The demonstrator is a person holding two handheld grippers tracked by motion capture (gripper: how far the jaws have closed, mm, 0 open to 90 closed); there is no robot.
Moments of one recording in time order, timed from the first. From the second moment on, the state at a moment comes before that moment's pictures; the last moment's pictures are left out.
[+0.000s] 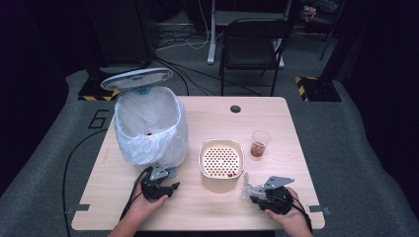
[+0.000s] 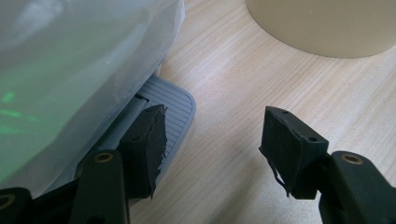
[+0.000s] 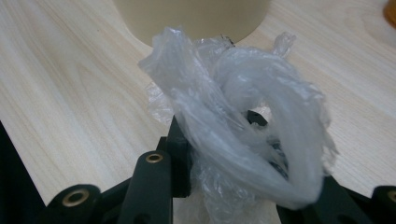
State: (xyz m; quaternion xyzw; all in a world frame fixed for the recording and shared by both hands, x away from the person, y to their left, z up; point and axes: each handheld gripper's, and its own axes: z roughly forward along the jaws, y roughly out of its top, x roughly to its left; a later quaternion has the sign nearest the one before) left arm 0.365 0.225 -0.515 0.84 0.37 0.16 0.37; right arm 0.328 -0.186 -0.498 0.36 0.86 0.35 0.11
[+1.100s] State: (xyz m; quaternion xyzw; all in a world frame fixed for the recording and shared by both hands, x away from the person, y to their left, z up) left arm 0.364 0.226 -0.516 0.83 0.38 0.15 0.38; right arm 0.325 -0.201 -0.473 0.38 0.85 0.35 0.11
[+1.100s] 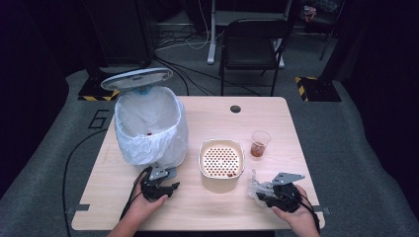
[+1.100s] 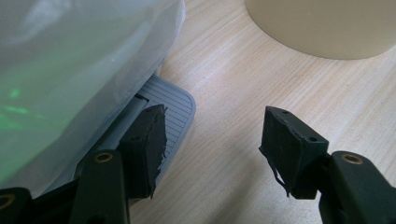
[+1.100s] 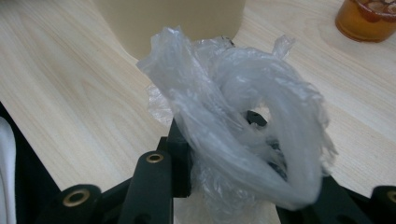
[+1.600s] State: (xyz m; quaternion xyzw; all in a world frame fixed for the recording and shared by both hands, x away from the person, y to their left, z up) left arm 0.364 0.225 -0.517 0.82 0.38 0.15 0.39; right arm 0.328 -0.204 -0.445 0.38 0.85 0.34 0.10
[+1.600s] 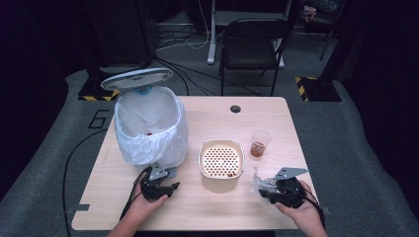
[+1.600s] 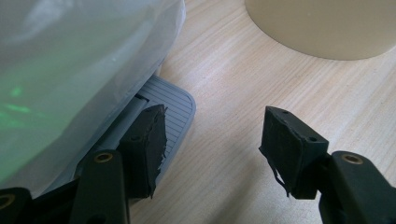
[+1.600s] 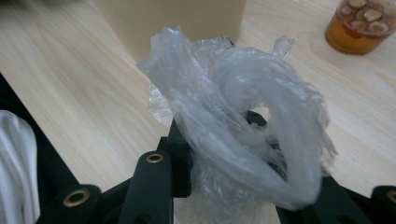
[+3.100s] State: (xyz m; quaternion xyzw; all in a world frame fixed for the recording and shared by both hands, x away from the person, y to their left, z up) left arm 0.365 0.226 -0.516 0.83 0.38 0.16 0.37; right arm 0.367 -0.161 -0.321 0.29 0.86 0.40 0.13
